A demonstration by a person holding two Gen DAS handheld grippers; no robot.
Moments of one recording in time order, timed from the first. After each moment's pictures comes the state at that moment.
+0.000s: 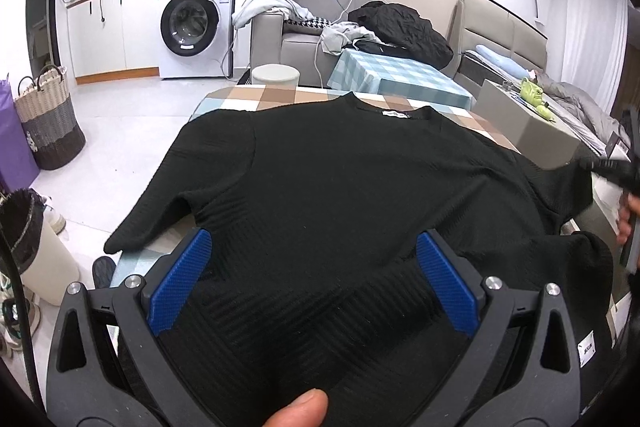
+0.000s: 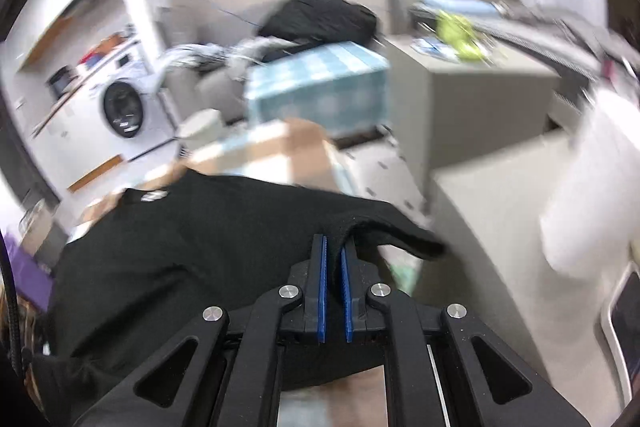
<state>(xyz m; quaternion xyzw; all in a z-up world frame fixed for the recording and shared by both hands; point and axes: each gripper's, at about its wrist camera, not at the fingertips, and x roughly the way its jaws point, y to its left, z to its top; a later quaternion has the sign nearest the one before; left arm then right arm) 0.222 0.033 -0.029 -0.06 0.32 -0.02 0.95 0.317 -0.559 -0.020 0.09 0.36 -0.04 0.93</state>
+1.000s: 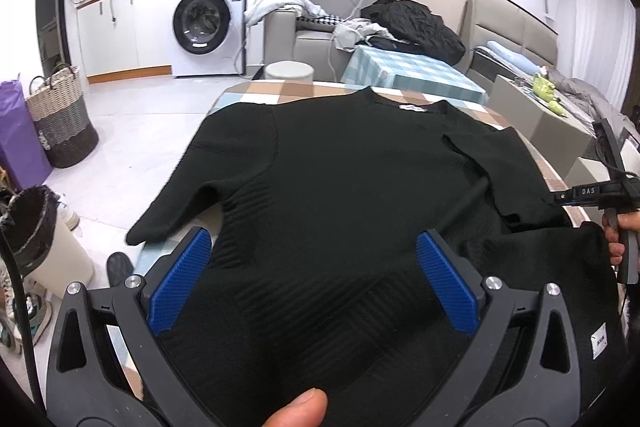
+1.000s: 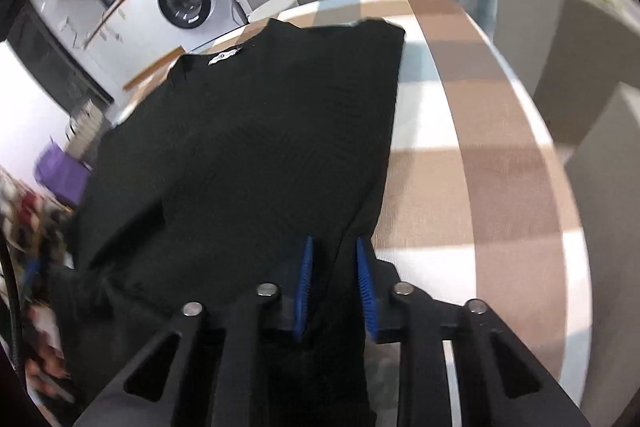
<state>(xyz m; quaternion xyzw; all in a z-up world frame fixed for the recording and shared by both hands) 0.207 0.046 -0.041 -0.06 0.33 0.01 0.94 0.352 -0.485 -0.115 0.06 0.52 0.10 0.85</state>
